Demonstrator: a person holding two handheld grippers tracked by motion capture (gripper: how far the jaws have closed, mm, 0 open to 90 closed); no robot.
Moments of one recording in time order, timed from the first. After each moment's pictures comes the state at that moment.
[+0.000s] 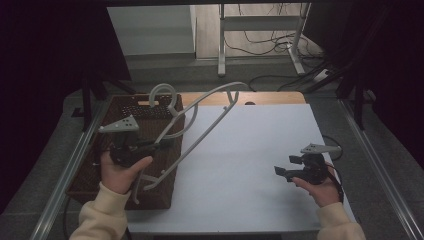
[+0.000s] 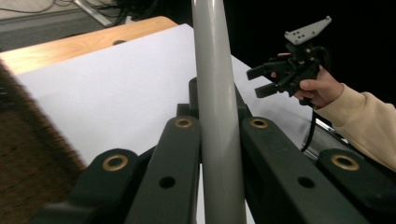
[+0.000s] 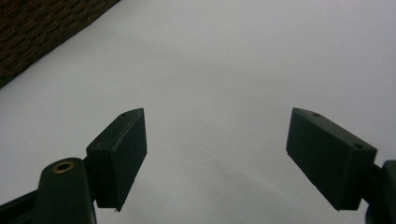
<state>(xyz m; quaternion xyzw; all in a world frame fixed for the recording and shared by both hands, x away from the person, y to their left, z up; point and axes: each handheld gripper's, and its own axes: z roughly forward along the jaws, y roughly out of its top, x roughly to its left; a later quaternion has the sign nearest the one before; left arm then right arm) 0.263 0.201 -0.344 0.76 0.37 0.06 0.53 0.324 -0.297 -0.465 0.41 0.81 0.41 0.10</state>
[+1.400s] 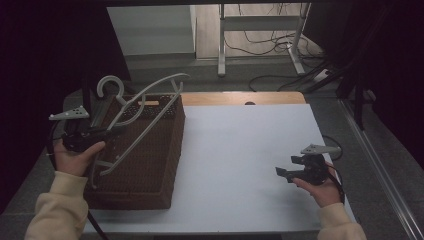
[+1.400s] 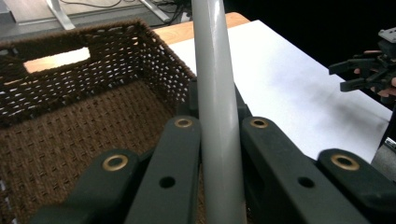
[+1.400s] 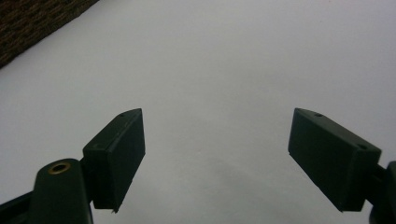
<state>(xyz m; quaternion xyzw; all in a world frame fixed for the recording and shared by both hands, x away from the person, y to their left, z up) 0.294 0.321 -0.367 0.74 0.44 0.11 0.49 0.324 -0.299 -0.468 0.41 0.81 0.40 0.12</state>
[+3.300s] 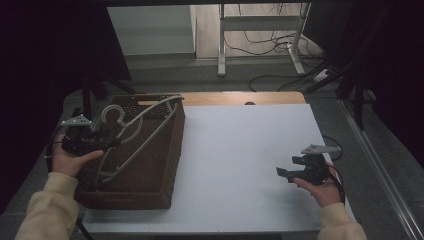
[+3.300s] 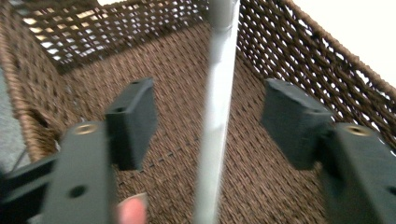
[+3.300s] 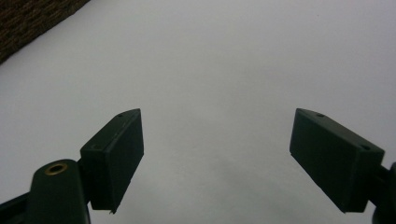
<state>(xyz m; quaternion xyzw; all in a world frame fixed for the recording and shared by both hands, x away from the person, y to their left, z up) 0.313 0.353 -0.414 0.77 0.48 0.15 0.39 0.326 -0.301 -0.469 0.42 0.81 0.39 0.11</state>
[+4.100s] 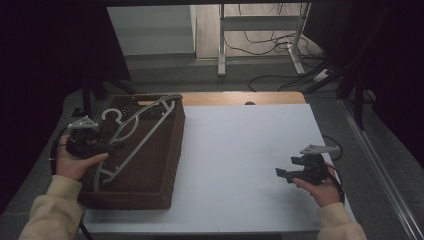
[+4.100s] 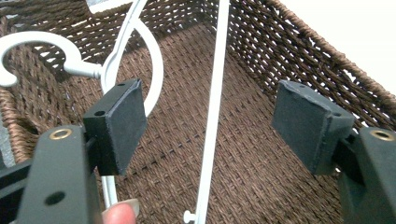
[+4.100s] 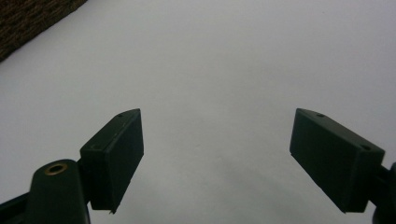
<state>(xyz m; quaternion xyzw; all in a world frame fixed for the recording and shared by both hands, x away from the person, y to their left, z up) 0.304 0.333 -0.409 0.79 0.46 0.16 0.38 0.326 -0.300 -0.470 0.42 0.81 0.39 0.11</state>
